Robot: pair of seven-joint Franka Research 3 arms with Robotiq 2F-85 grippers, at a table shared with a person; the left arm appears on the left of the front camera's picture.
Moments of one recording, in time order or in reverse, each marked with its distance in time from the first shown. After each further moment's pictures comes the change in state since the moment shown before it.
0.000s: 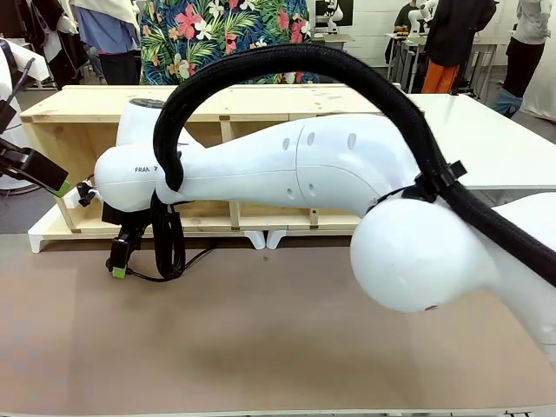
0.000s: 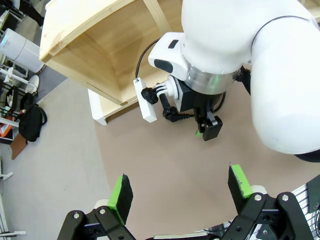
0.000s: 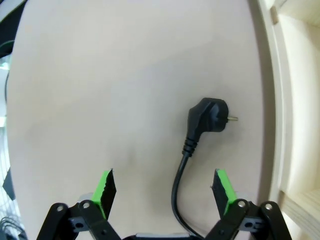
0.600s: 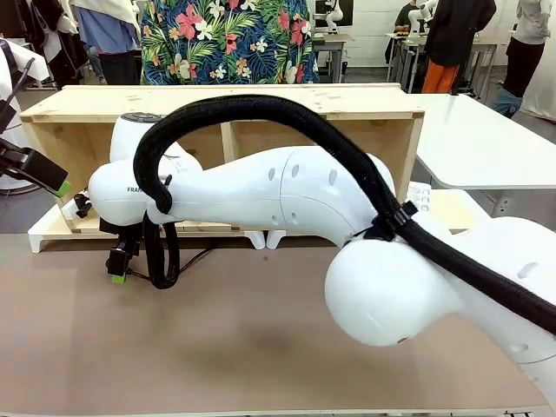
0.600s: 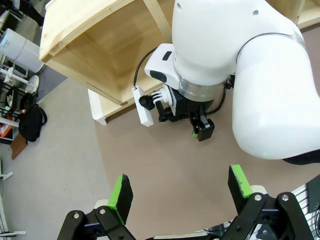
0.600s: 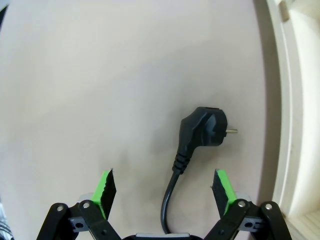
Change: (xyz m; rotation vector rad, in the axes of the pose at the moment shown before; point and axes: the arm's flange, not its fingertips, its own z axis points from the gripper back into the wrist) left arm 0.000 0.000 0.000 0.000 0.000 0.000; right arm 0.006 -0.009 -0.025 -0.034 0.022 0.010
